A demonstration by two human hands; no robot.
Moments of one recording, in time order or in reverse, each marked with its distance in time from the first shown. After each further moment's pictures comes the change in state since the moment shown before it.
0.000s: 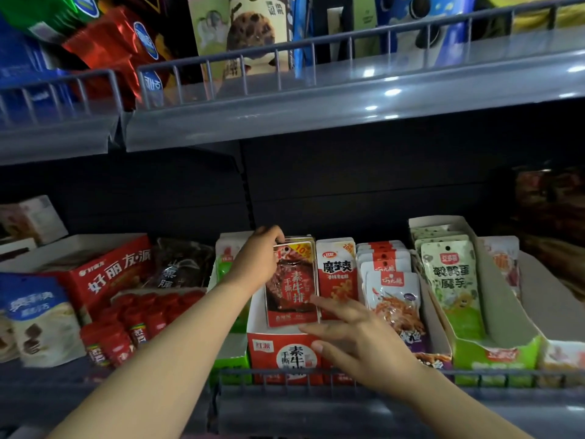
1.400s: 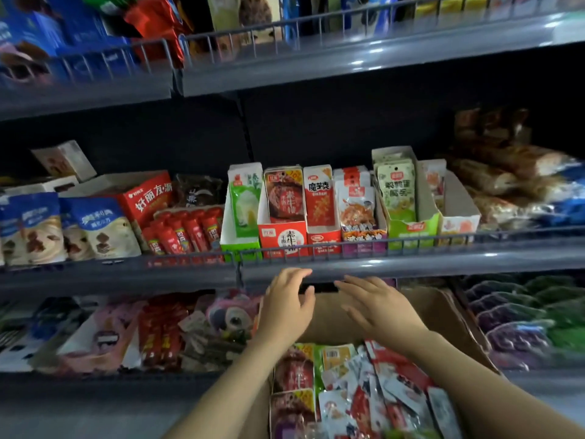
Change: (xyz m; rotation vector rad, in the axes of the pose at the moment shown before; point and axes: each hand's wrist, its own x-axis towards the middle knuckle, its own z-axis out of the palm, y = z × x) left_hand -0.273 0.063 0.023 -0.236 -0.076 -0.019; right_hand -0.165 -0.074 -0.001 -0.216 -0.111 0.245
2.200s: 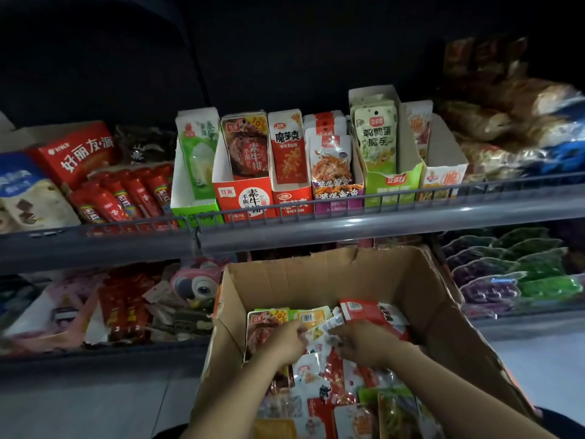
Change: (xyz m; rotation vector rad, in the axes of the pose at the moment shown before) left_hand -0.053 -0.051 0.130 -0.041 -0.767 -0.474; right_hand -0.047 0.043 0.108 0.200 -0.689 0.253
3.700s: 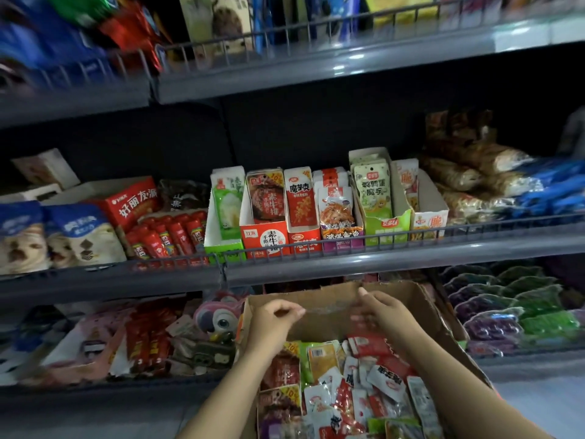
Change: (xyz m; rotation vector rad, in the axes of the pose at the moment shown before) left_hand -0.090 0.048 -0.086 -0.522 0.522 0.188; right_hand -0.057 -0.037 -0.075 1.357 0.529 0.038
